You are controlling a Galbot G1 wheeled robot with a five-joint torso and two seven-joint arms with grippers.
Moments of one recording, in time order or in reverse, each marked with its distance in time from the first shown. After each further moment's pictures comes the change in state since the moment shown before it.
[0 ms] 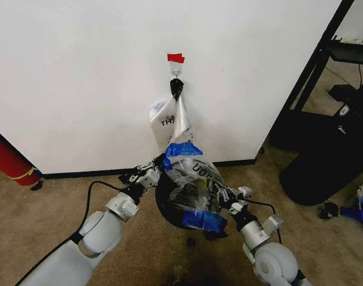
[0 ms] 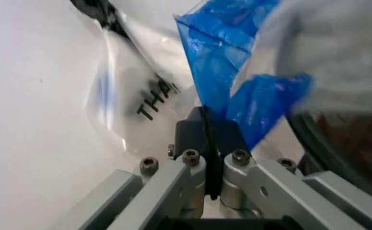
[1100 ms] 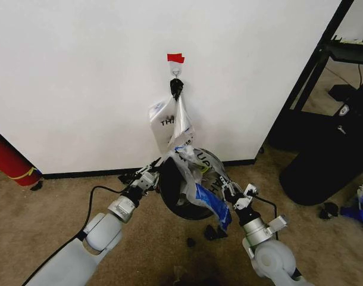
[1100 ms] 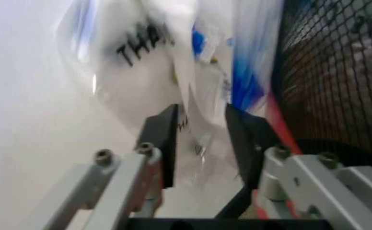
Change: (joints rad) left arm -0.031 -0.023 0.033 0.180 -0.220 -0.141 -0.008; right arm 0.027 0.024 -0.010 -0.062 0.143 0.106 -0.029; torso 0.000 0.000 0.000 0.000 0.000
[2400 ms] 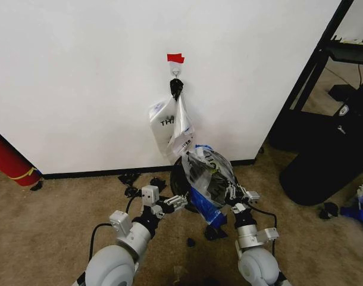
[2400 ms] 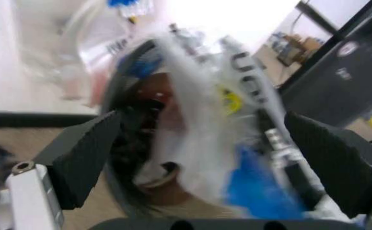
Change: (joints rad) left arm 0.252 -0.070 0.004 -0.530 -0.845 0.373 -0.216; right arm -0.001 0.081 -0.047 -0.104 -0.423 0.283 0.210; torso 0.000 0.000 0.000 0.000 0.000
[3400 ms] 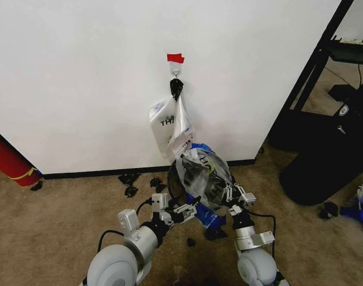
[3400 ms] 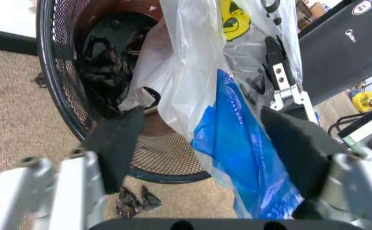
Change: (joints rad) left arm -0.014 -0.028 0.027 0.017 -0.142 0.148 -0.063; right arm 0.005 0.017 -0.001 -0.008 -0.121 0.052 -0.016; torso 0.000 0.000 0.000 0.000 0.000
